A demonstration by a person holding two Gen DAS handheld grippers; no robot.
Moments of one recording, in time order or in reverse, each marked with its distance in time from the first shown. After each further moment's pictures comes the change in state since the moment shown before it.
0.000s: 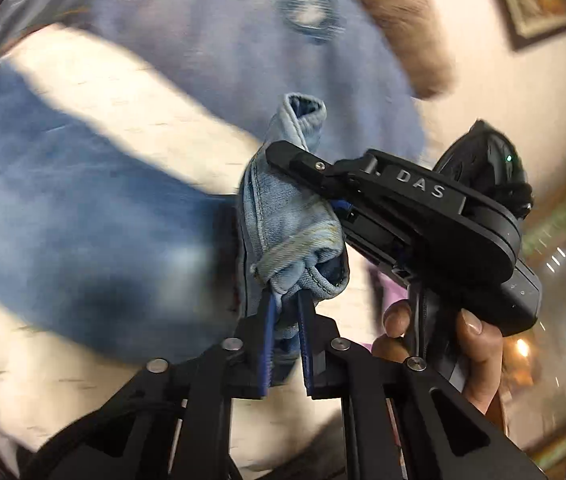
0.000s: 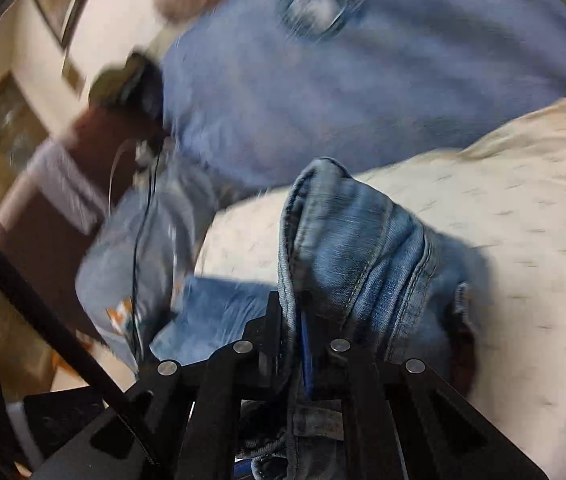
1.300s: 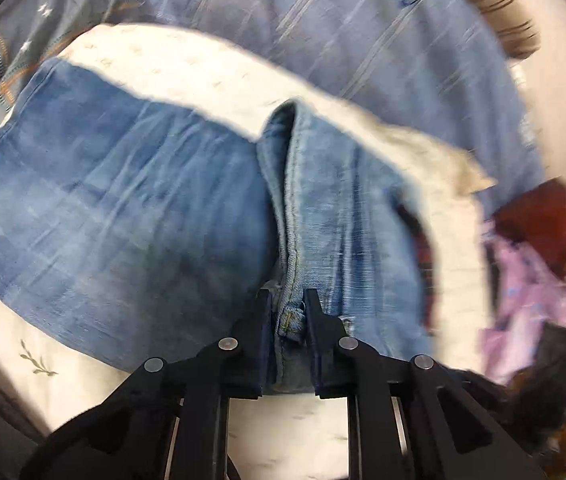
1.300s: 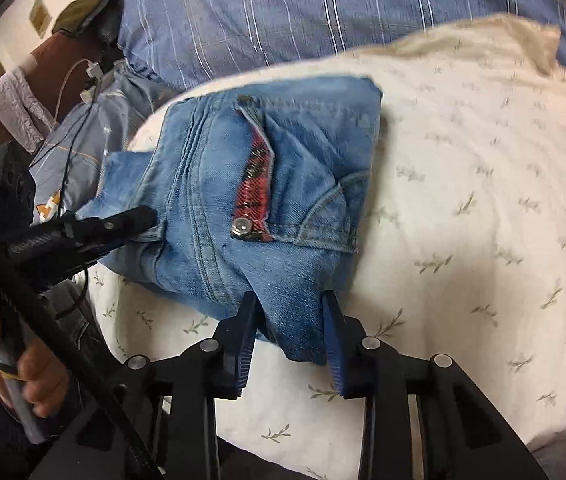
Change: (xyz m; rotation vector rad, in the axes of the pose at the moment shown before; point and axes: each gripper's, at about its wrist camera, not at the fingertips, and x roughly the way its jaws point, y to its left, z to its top) left arm 0.115 0.041 0.052 0.117 0.085 0.484; right arm -0.024 -0.066 -0.137 -0.020 0.162 -0.212
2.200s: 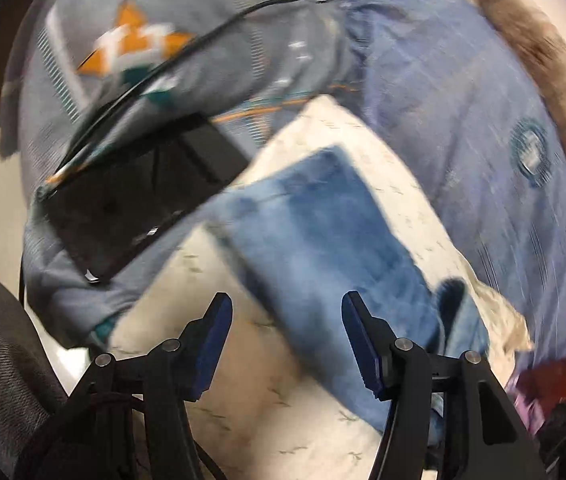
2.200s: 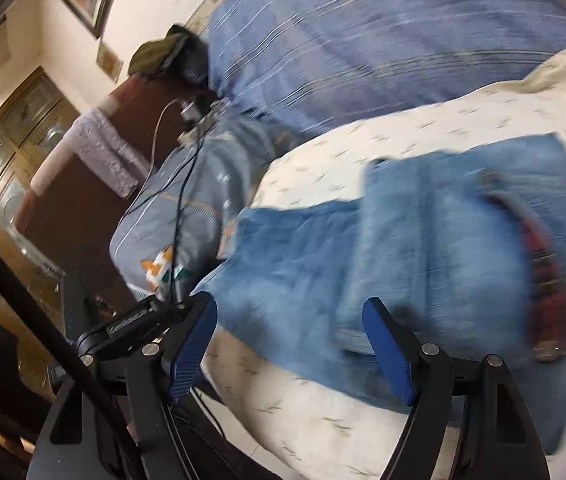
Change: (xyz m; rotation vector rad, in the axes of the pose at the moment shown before) left arm -0.087 0.120 -0.004 -0.486 -0.270 0.166; right arm 0.025 0.114 0.036 0.002 -0.167 0.381
